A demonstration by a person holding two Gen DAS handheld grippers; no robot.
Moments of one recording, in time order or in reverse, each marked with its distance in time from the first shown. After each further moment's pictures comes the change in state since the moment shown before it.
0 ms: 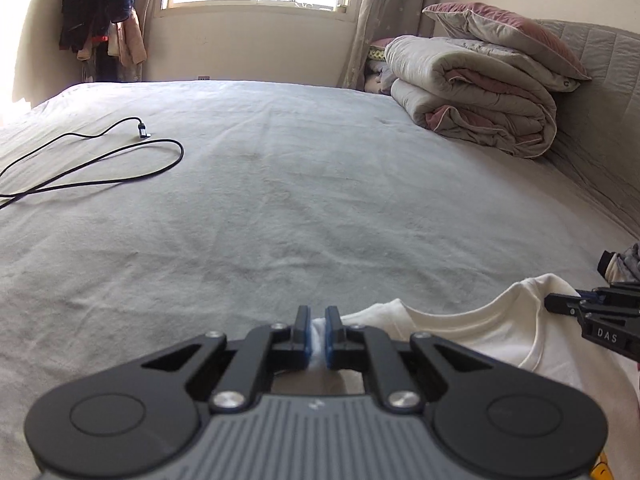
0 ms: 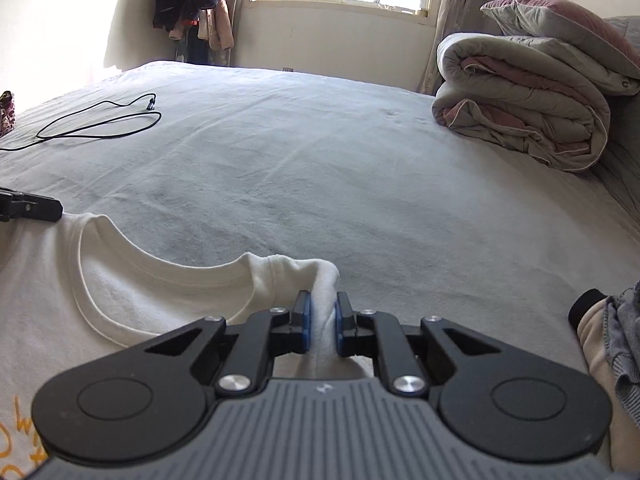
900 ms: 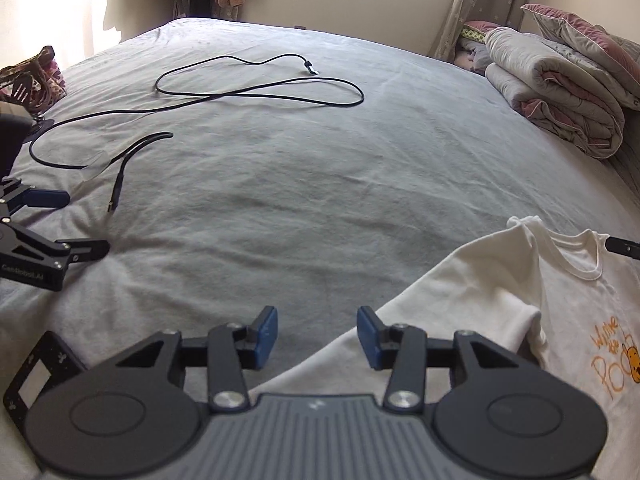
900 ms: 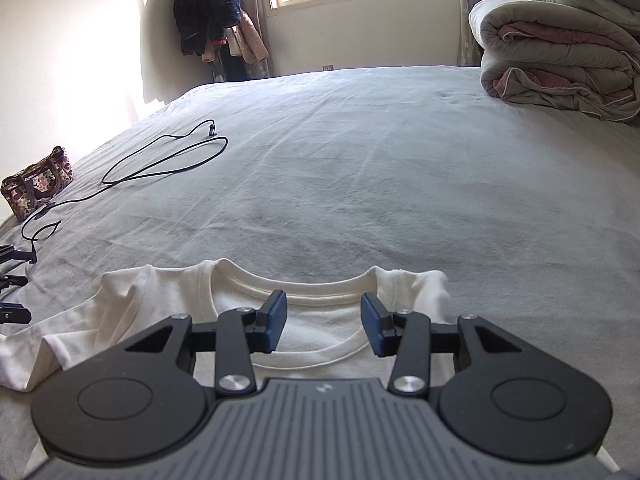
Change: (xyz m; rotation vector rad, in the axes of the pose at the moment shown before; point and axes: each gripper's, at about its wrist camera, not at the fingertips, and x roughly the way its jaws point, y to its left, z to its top) left arm -0.147 0.178 -0.070 -0.180 0.127 0.142; right arm -0.041 0.037 0.016 0.142 -0.026 0.226
